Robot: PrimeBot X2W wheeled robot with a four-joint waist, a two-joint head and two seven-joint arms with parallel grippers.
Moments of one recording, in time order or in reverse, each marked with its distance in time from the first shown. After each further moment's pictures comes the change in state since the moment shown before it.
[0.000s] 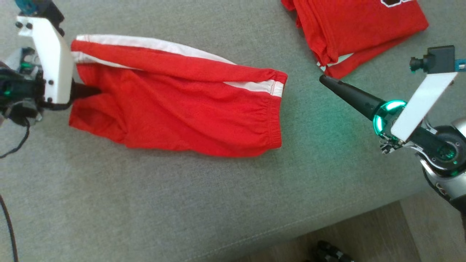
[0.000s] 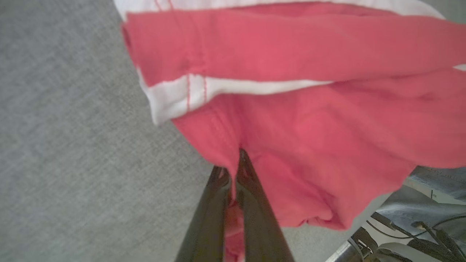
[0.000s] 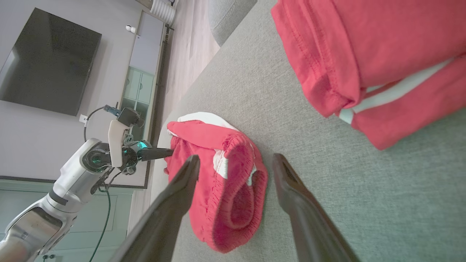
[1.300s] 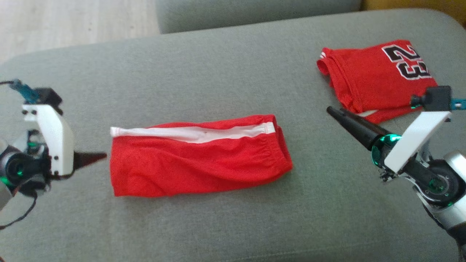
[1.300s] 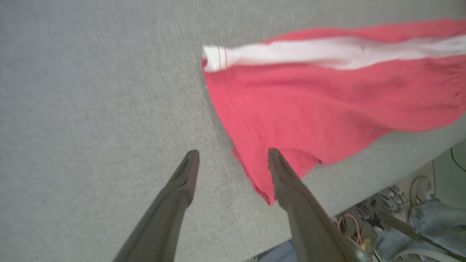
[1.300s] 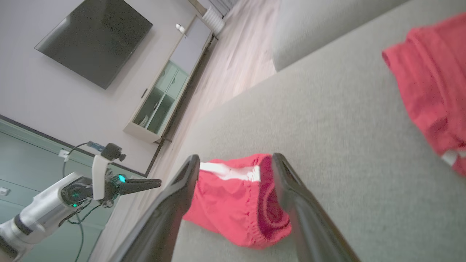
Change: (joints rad) left arm 0.321 0.098 -0.003 -0.095 -0.039 0.053 -0.174; right arm 0.144 0.005 -0.017 0.028 -0.117 0.000 -0.068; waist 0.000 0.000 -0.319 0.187
